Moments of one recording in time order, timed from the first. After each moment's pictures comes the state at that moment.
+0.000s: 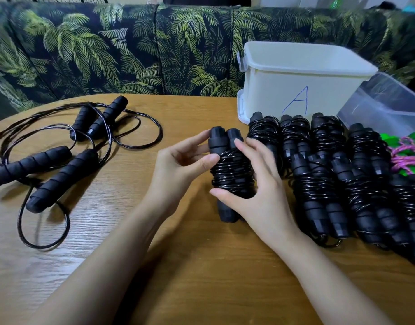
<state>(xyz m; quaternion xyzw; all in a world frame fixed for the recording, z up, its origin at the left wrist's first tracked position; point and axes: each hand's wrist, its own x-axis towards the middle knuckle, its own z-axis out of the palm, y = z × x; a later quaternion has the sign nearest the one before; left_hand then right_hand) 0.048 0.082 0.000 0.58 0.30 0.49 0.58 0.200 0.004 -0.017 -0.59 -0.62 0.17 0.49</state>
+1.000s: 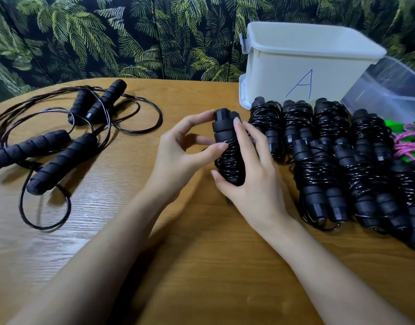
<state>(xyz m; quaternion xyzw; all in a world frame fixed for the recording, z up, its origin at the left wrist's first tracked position) 0.047 0.079 -0.003 0.63 0.29 0.50 0.52 0.187 0.010 -0.030 -0.62 -0.65 -0.01 0.45</state>
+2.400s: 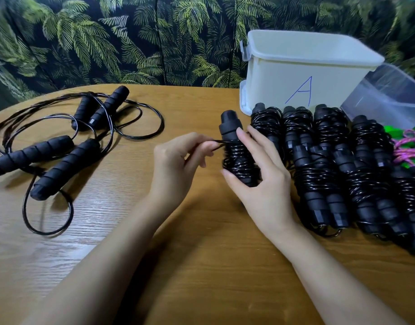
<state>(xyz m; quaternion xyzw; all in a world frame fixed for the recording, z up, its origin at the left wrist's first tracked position) 0.045 0.086 -0.014 0.76 0.30 0.53 0.21 0.196 0.009 -0.026 -0.57 -0.62 0.05 0.54</state>
